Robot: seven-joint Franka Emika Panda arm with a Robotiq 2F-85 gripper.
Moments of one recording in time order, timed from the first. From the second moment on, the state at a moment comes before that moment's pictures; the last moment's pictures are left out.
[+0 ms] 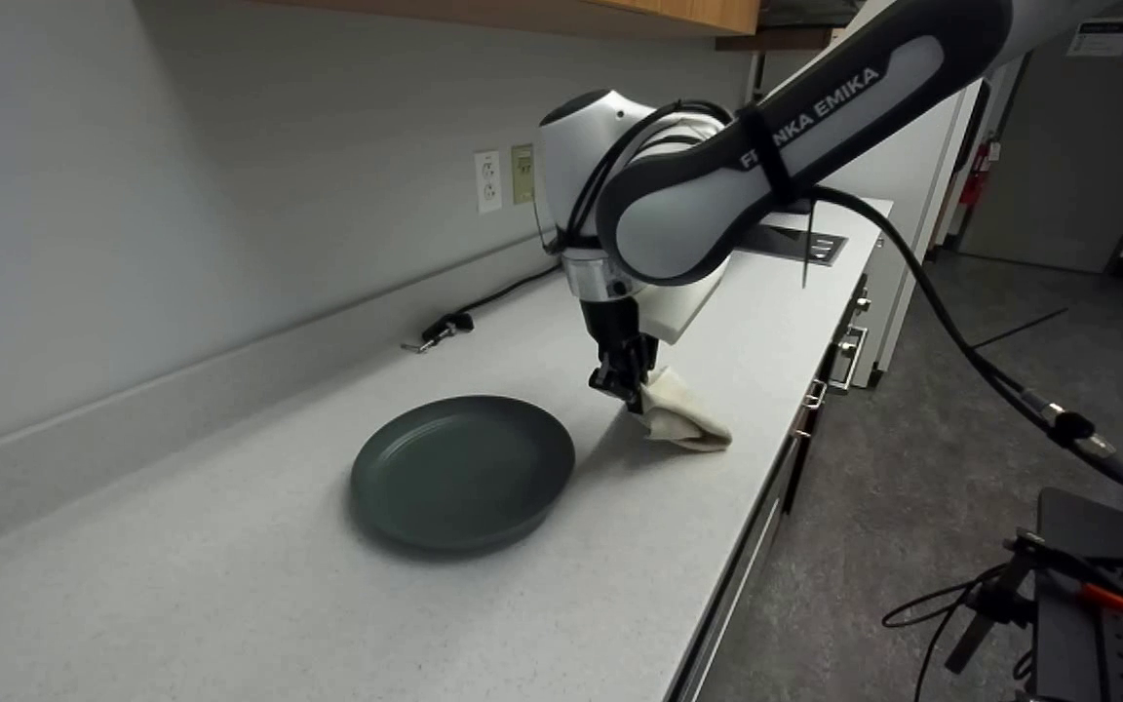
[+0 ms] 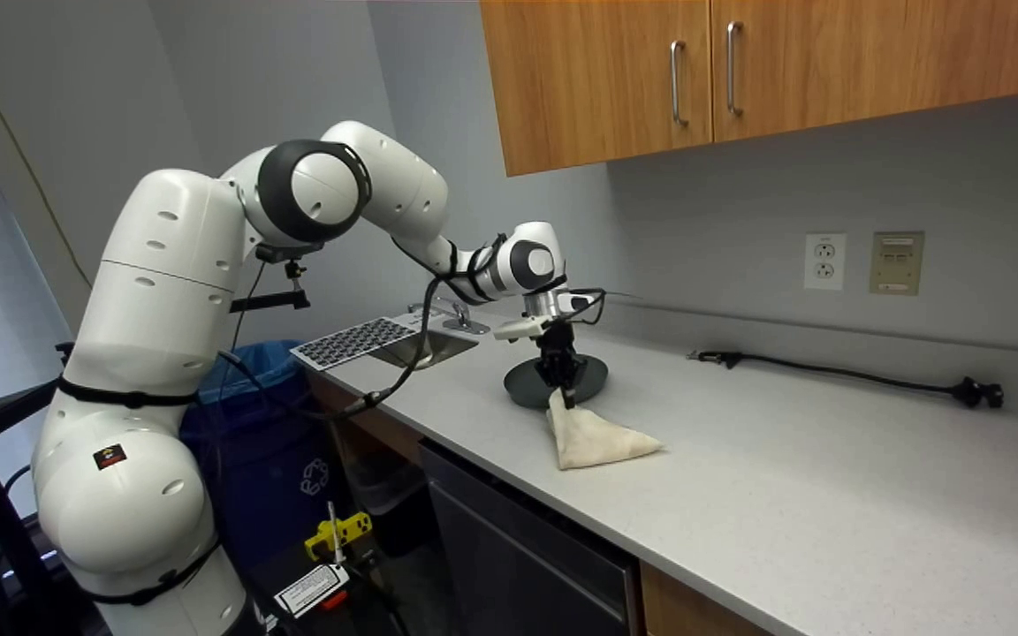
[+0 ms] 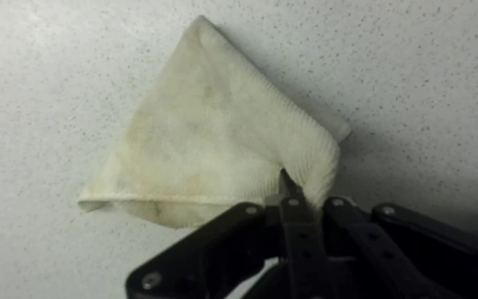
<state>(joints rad) 0.22 0.56 -0.02 -1.67 -0.25 2.06 0.26</state>
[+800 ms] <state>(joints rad) 0.27 0.32 0.03 -1.67 -0.43 1.94 0.24</state>
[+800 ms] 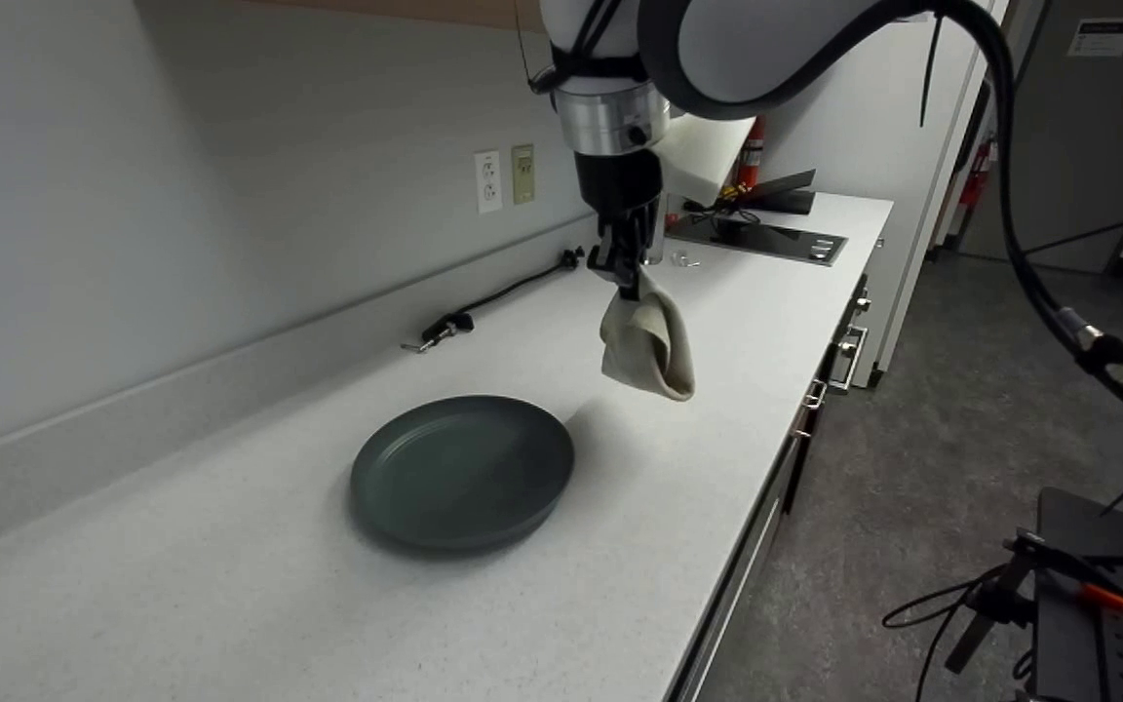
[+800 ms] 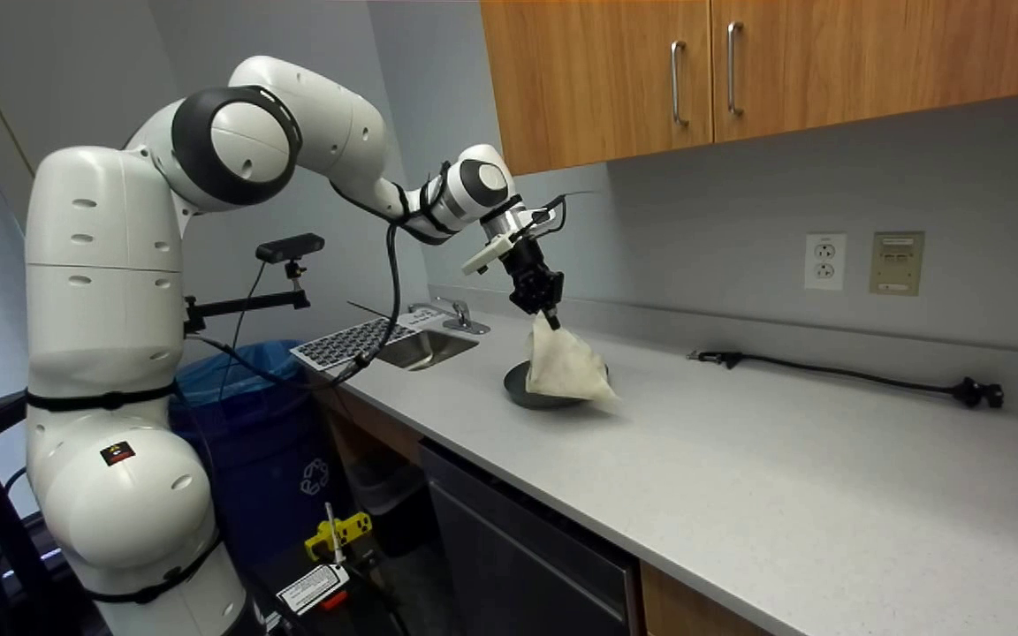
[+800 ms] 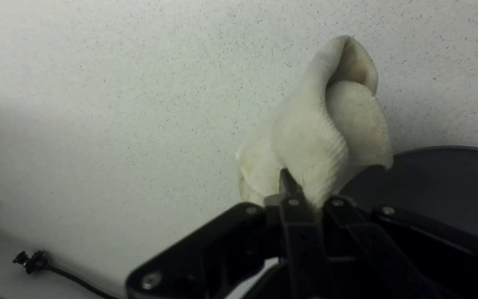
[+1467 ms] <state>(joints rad) 0.27 0.30 0.03 -1.68 -0.45 1.95 0.24</state>
